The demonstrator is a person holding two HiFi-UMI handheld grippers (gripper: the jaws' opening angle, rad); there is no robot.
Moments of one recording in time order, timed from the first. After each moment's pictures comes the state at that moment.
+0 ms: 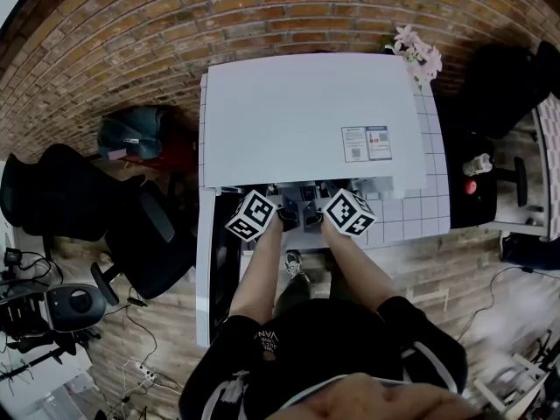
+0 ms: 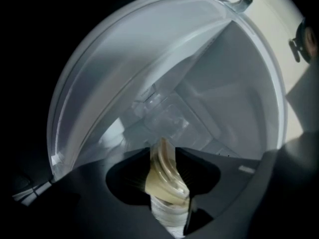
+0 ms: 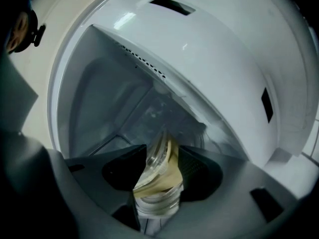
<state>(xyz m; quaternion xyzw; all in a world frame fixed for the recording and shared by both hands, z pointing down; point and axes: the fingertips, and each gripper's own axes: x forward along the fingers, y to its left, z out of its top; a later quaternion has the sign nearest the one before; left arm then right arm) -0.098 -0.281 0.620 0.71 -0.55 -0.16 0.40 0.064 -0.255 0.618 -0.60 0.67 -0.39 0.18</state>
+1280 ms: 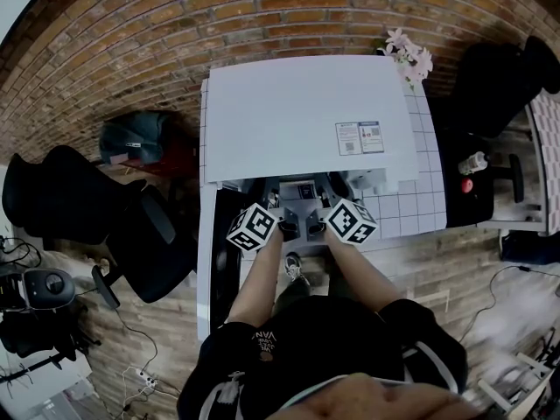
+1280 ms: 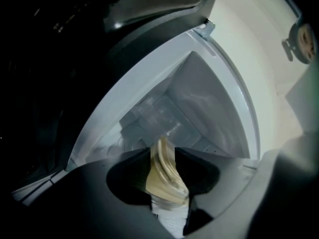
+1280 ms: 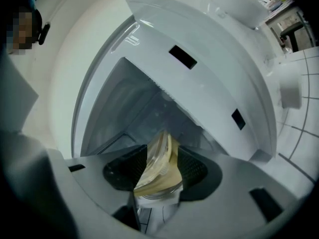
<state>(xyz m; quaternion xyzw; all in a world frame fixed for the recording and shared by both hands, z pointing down) -0.094 -0.244 0.605 0.73 -0.53 -0.17 0.39 0.067 -0.221 0.602 -0.60 0.69 -0.37 0.18</state>
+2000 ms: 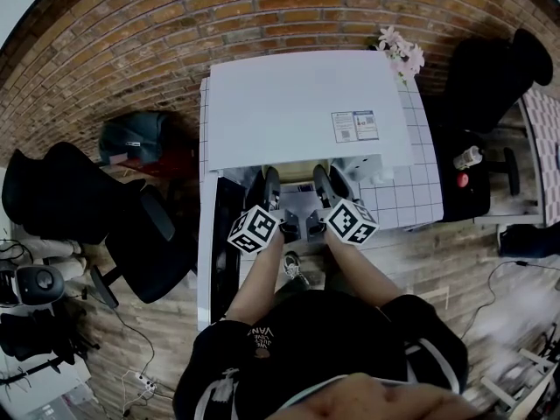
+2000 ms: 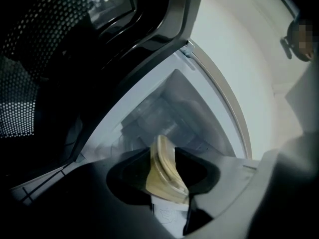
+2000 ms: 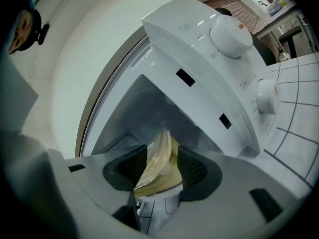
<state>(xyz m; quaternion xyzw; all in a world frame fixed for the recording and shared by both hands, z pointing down) -0.094 -0.215 0.594 0.74 -0.53 -0.17 0.38 0.066 -0.193 0.591 -0.60 0.69 -0.36 0.18</state>
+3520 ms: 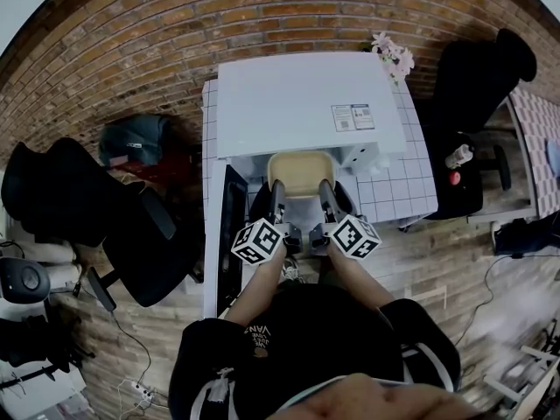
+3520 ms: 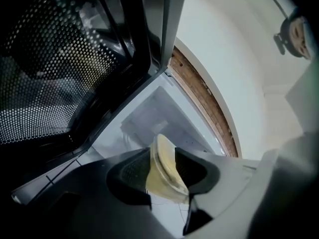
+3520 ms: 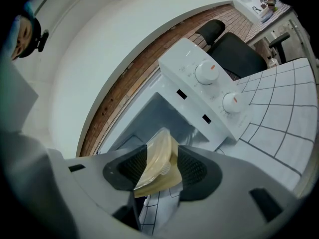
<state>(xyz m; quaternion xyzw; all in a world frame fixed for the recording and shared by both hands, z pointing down) -0.097 -0.156 0.579 0.76 -0.49 -0.17 0.38 0.062 -0.126 0.577 -0.62 0.67 -0.35 0.20</state>
